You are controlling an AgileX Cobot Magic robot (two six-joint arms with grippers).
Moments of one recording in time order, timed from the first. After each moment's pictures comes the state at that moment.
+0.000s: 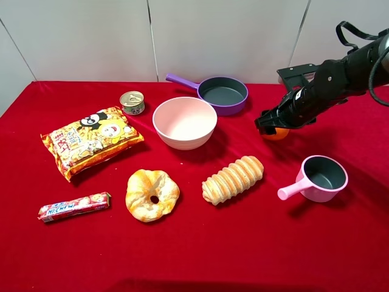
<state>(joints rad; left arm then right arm) -0.07 0.00 -0.49 0.02 1.05 -0.01 0.25 1.96 -1.00 -0.02 0.15 -0.10</state>
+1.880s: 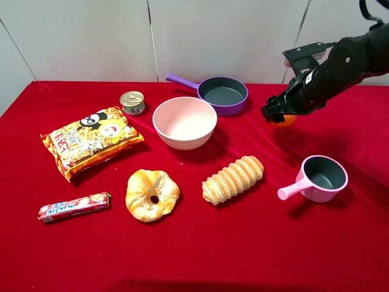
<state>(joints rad) -0.07 0.00 -0.49 0.02 1.05 -0.01 0.26 1.83 -1.00 -0.09 0.23 -0.10</state>
